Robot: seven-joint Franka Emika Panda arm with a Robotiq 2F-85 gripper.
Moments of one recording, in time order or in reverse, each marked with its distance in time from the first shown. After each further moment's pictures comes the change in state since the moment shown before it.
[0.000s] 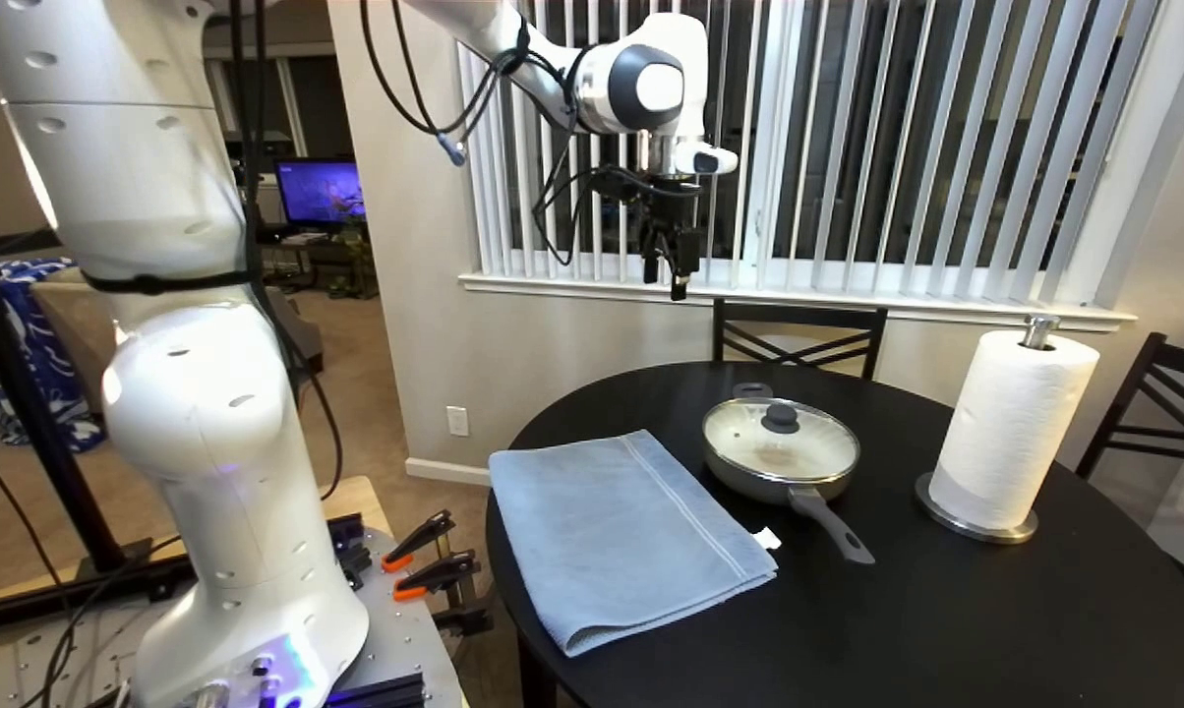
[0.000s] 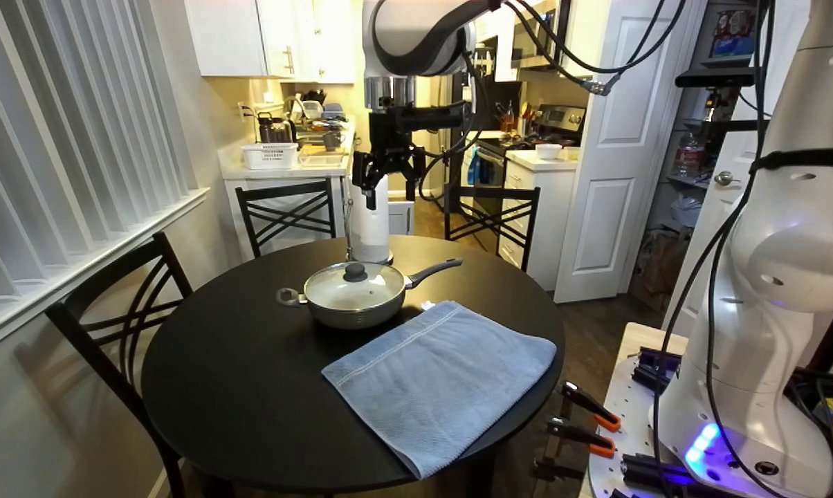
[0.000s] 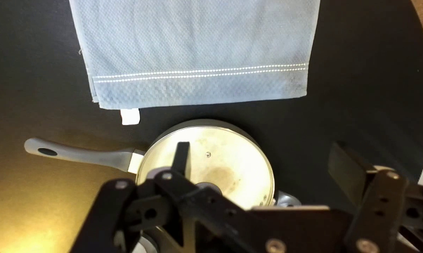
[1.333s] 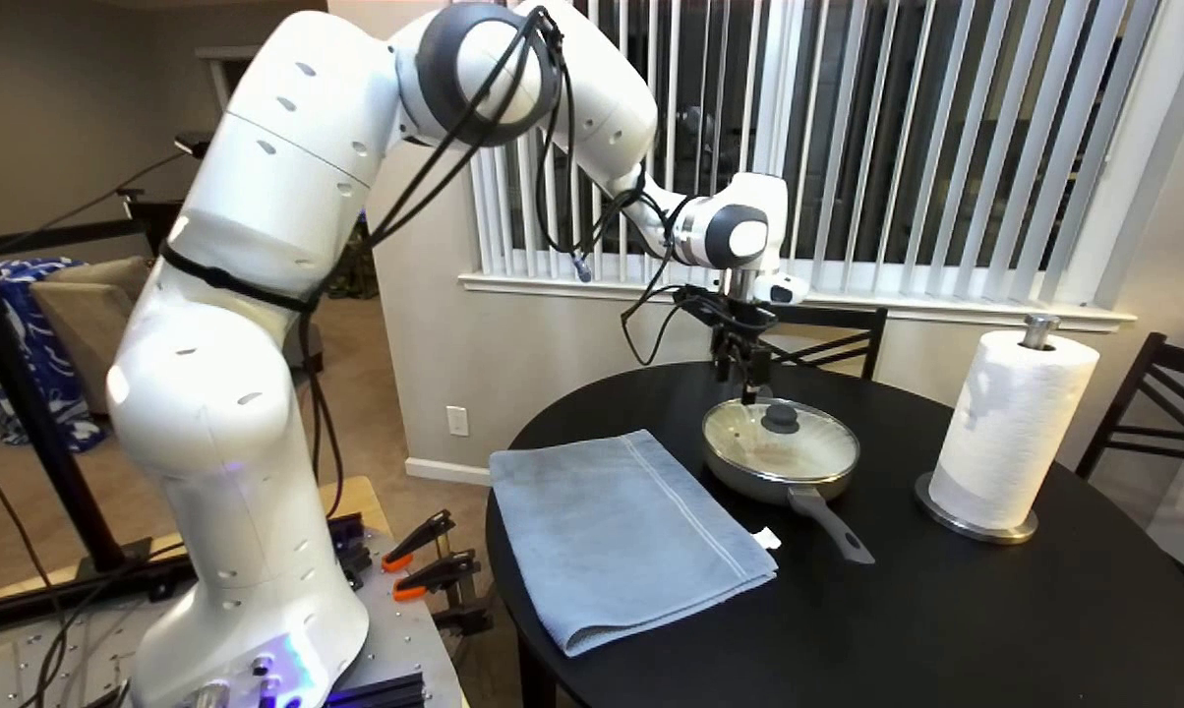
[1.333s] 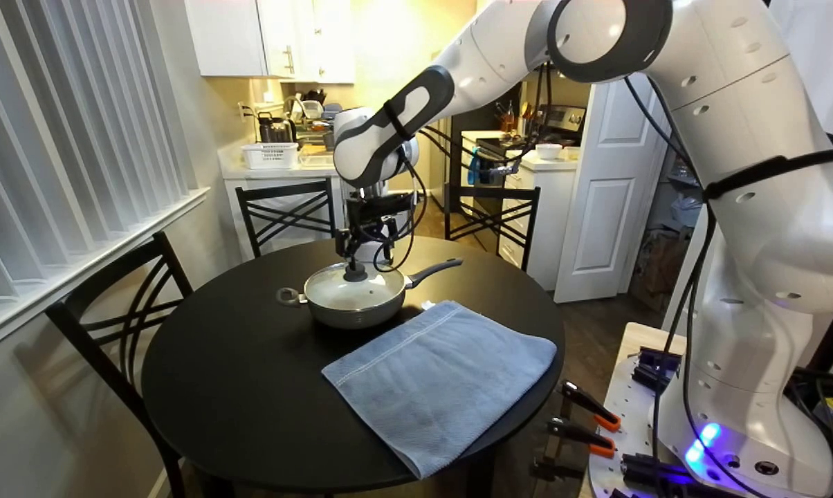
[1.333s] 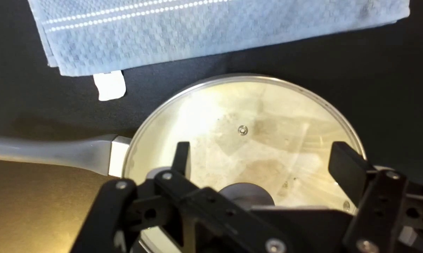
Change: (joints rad) arm 0.035 0.580 -0.130 0.365 -0.025 0.156 0.032
